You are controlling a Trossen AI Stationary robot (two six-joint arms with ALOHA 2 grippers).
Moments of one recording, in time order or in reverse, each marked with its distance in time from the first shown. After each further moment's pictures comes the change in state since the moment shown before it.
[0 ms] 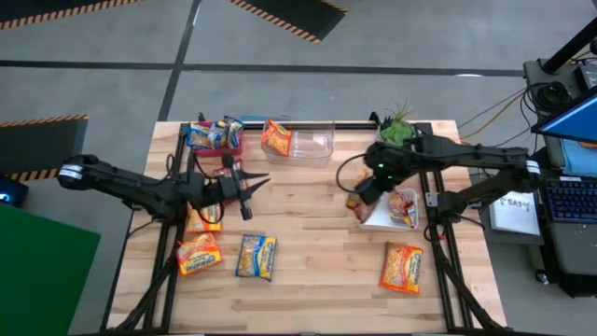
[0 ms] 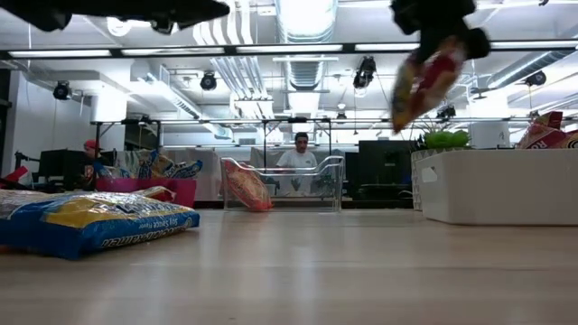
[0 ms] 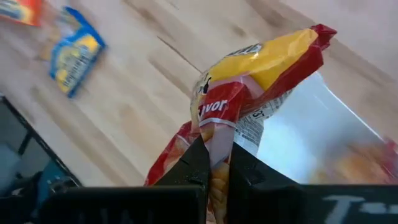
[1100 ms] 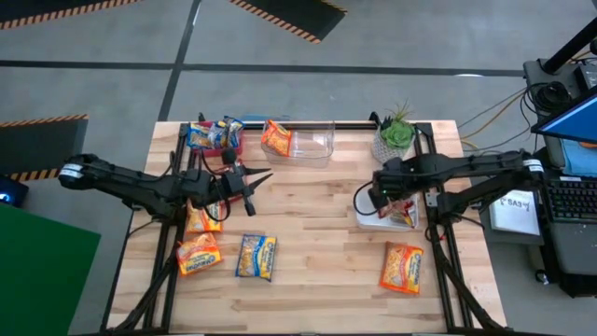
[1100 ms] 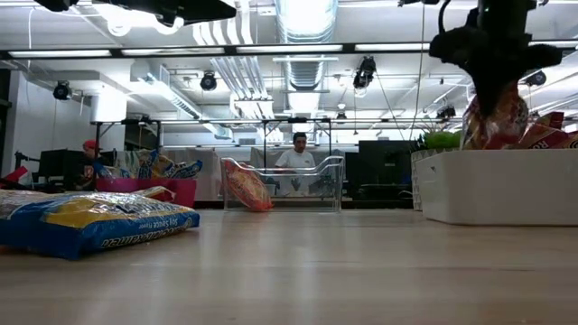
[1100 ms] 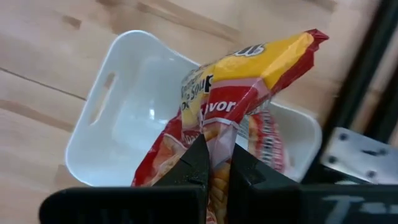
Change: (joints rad) left arm 0.003 0.028 0.113 -0.193 -0.087 -0.030; right arm 0.111 -0.046 -0.229 -0.172 0.315 0.342
